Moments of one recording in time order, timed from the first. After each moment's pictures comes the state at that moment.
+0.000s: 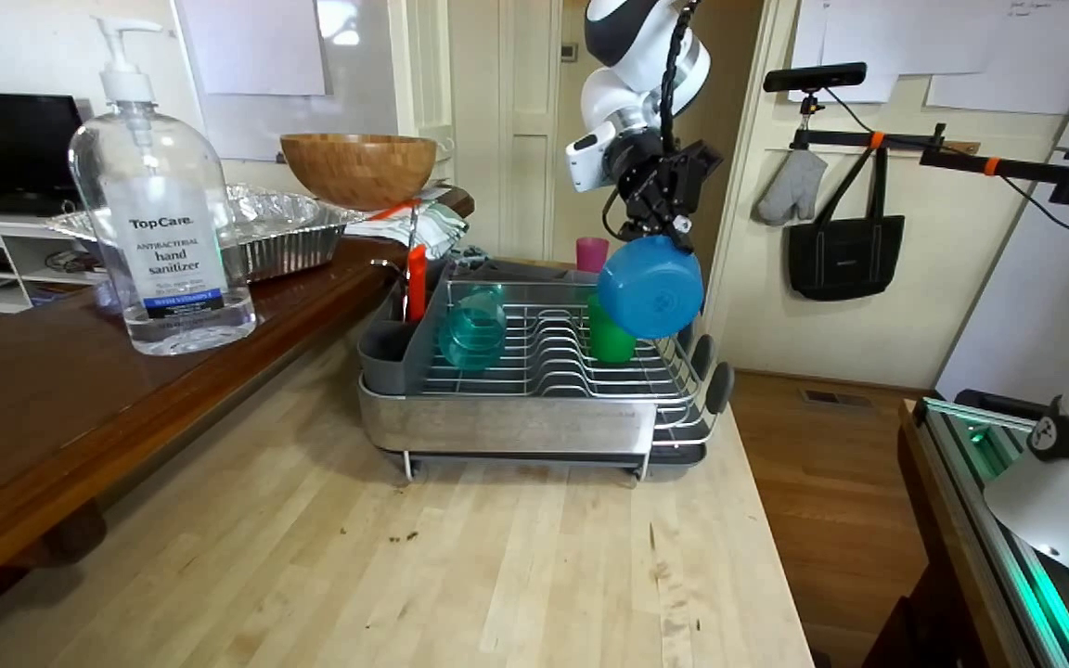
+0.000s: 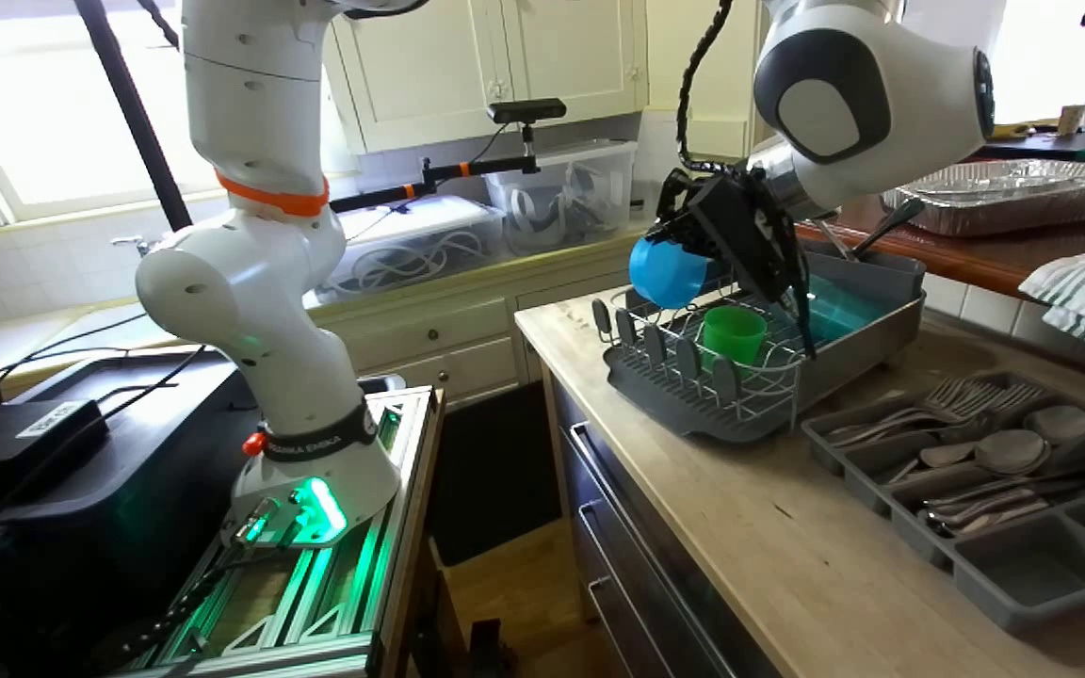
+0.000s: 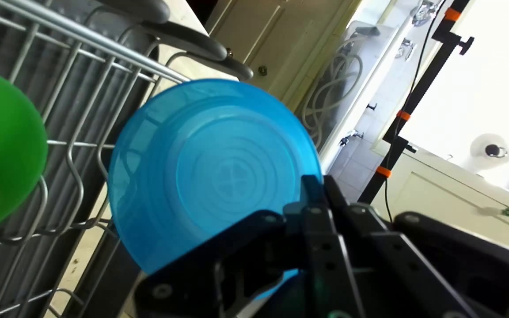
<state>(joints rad) -0.17 0.35 -0.06 -1.79 0.68 1.23 -1.38</state>
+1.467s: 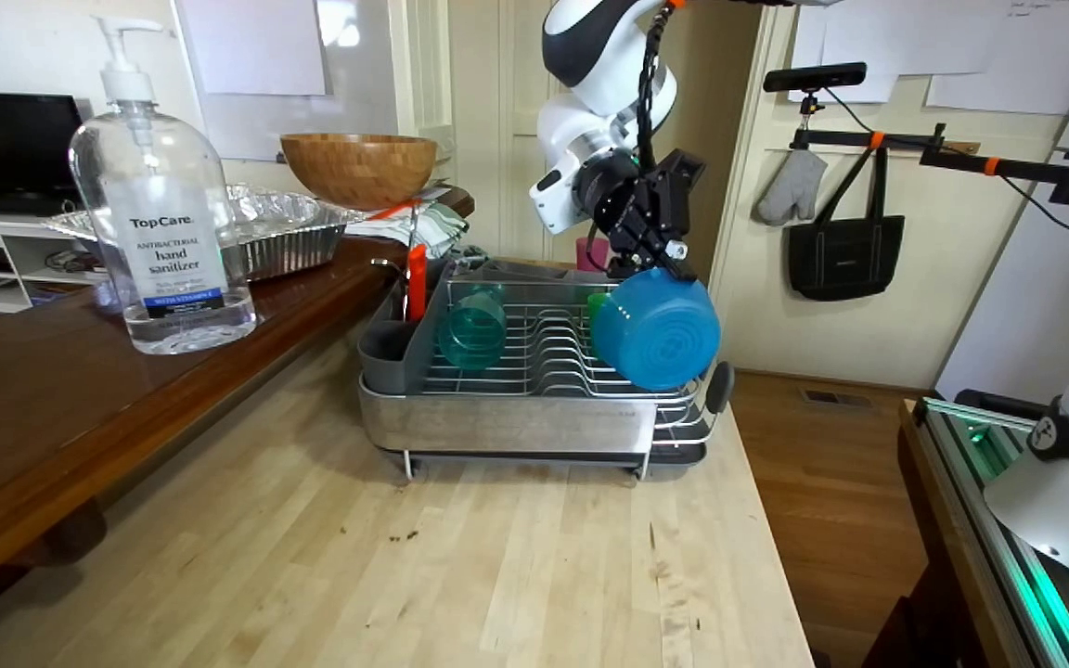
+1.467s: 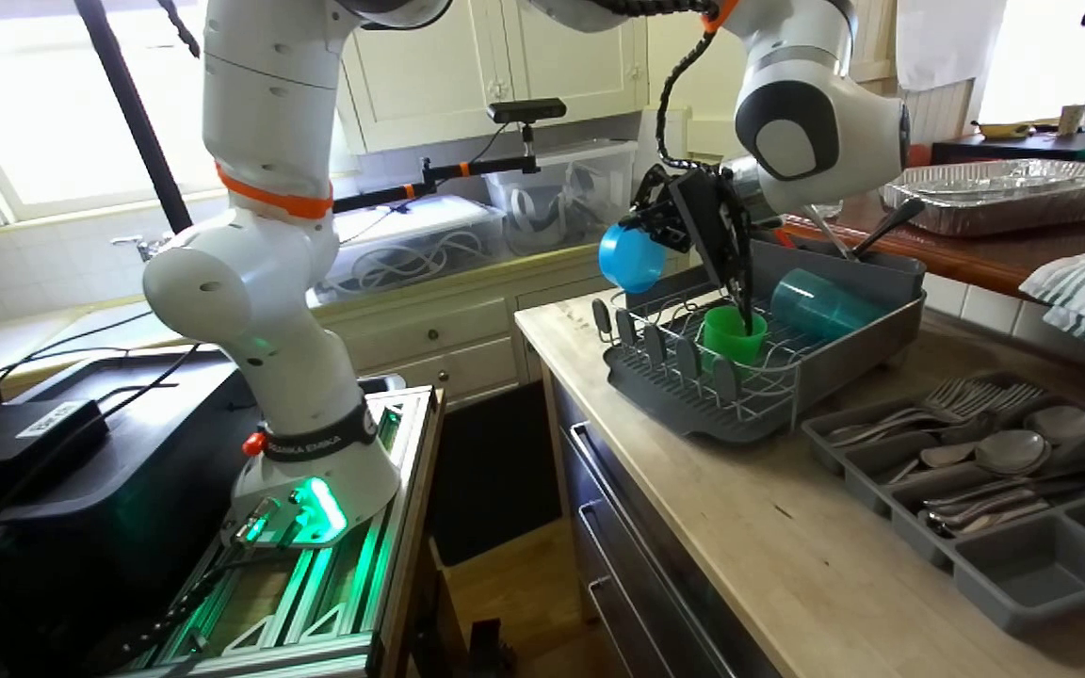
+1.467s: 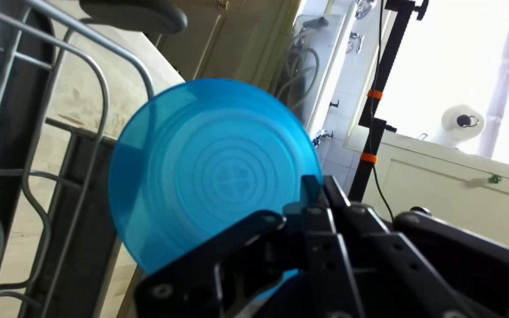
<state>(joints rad) -0.08 0.41 0.02 -1.77 0.75 1.20 -1.14</state>
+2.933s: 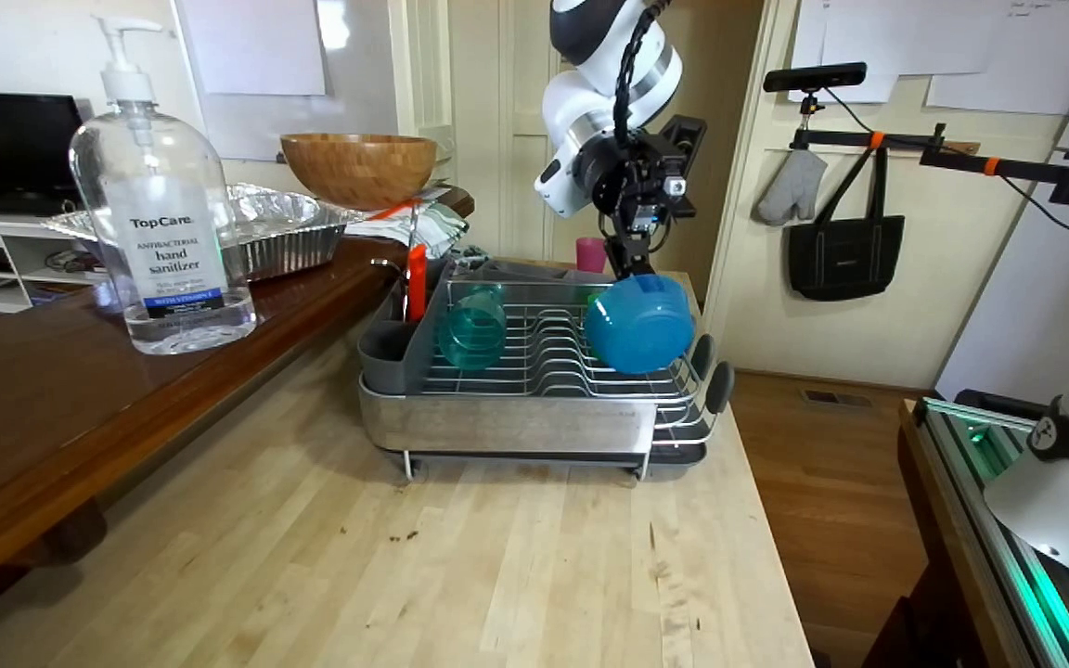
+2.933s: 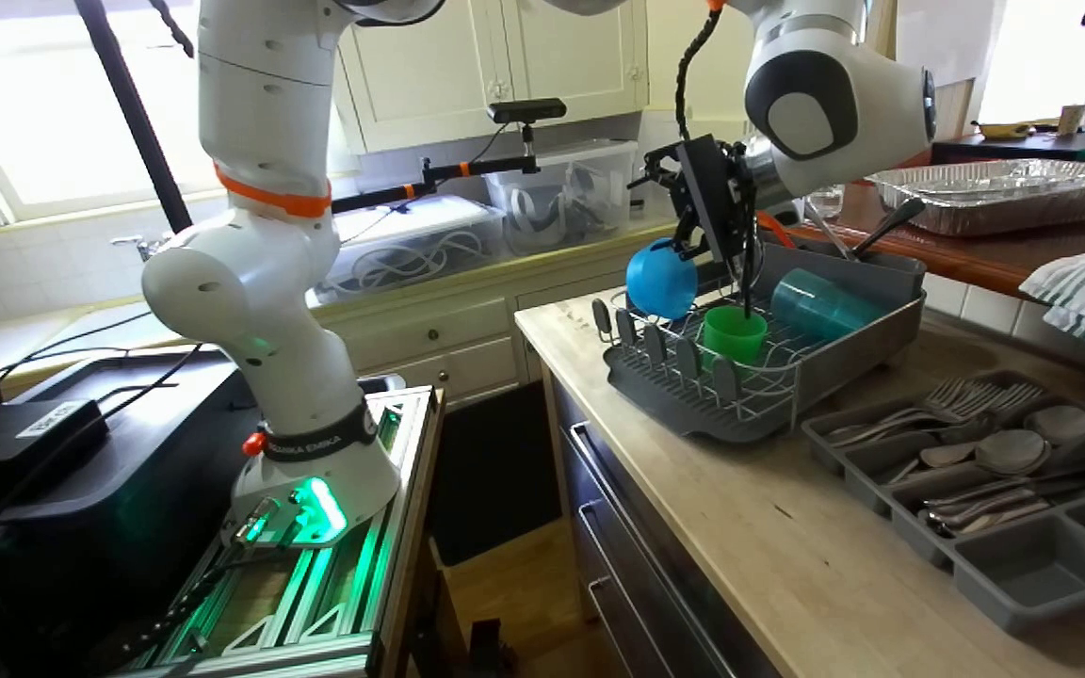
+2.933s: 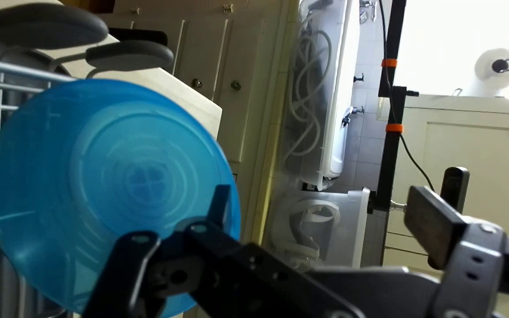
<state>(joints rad) -0.09 0.39 0.00 -1.75 0.74 1.21 -0.90</state>
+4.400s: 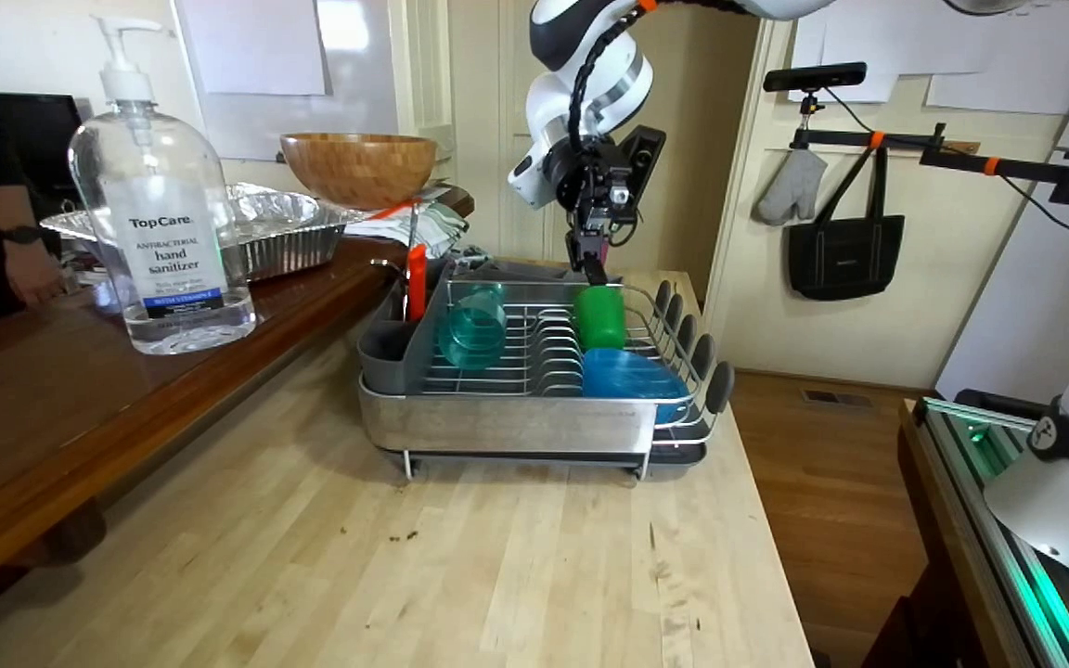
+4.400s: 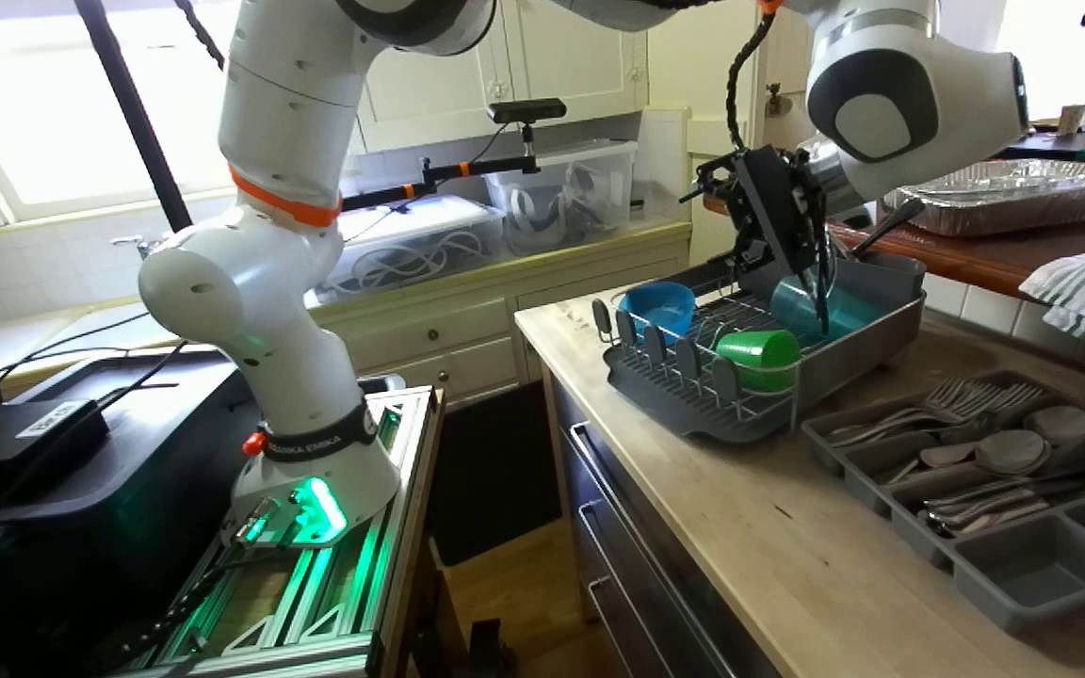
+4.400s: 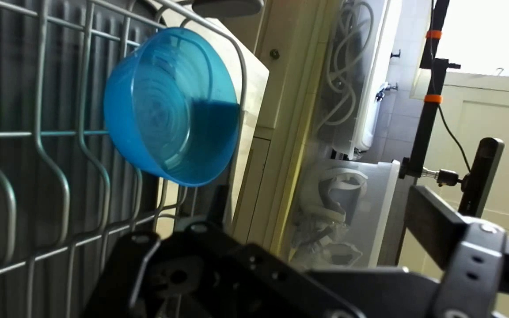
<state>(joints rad) -0.14 0.53 -0.01 -1.53 0.72 1.23 -0.93</state>
